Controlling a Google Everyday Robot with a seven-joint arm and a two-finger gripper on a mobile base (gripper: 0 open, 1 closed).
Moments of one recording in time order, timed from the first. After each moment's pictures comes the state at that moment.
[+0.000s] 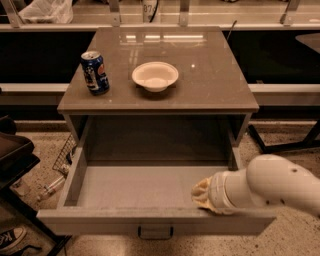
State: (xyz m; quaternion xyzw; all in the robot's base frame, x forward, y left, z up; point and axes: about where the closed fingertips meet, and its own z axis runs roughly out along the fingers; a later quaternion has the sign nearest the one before) arm 0.413 -0.114 0.635 -0.67 0.68 0.08 0.27
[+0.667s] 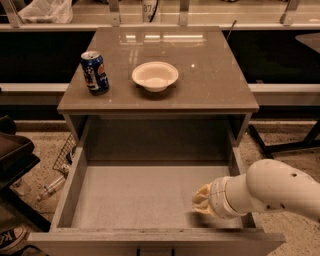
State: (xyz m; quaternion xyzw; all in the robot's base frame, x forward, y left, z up) arm 0.406 -0.116 0.634 -0.67 0.69 0.08 0.27
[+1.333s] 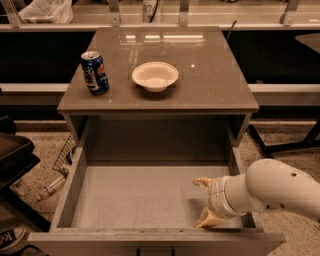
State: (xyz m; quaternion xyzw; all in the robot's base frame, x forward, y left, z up) arm 0.406 -0.114 0.636 -0.67 0.69 0.08 0.27
